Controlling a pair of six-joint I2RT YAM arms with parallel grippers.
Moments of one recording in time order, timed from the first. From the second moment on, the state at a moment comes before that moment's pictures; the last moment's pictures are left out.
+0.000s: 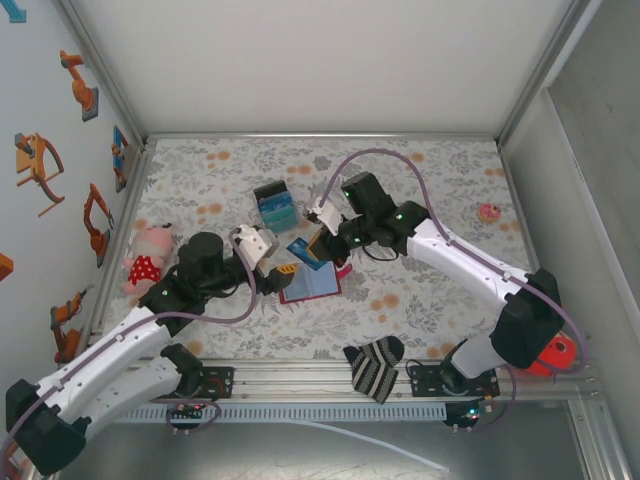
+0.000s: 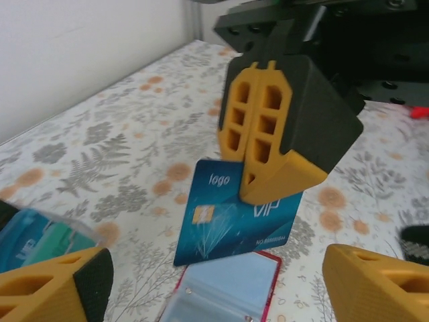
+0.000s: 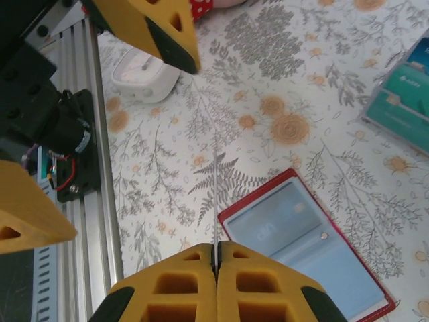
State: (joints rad) left arm -0.72 0.82 0.63 -0.17 0.30 0.17; right arm 0.75 1.49 1.27 -0.63 -0.62 -0.20
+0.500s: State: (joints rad) left arm -0.62 0.97 0.70 -0.23 0.58 0.23; right arm 0.76 1.49 1.30 -0.71 -0.69 -0.29
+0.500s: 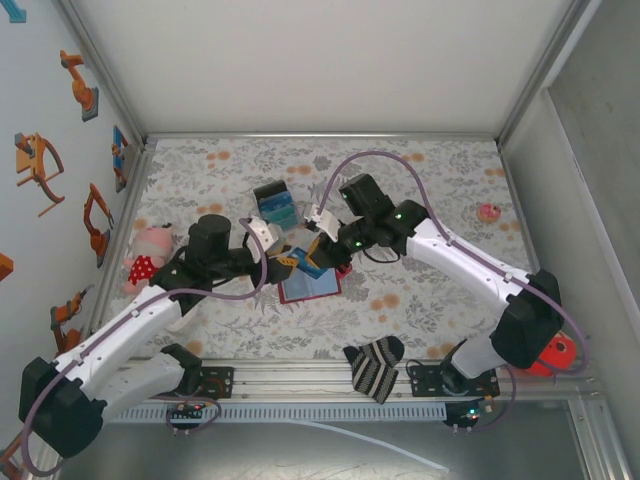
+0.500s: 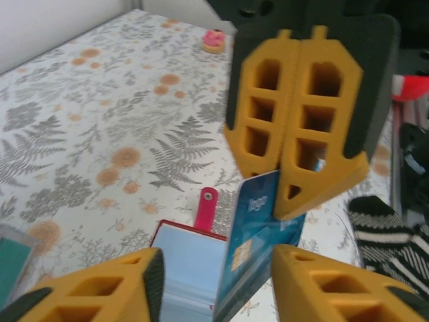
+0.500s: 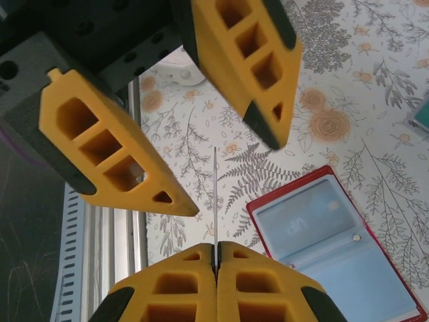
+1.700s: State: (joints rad) left arm -0.62 0.47 0.40 0.05 0.39 -0.18; right arm 0.68 1.21 0.93 0.00 -0.67 0.15
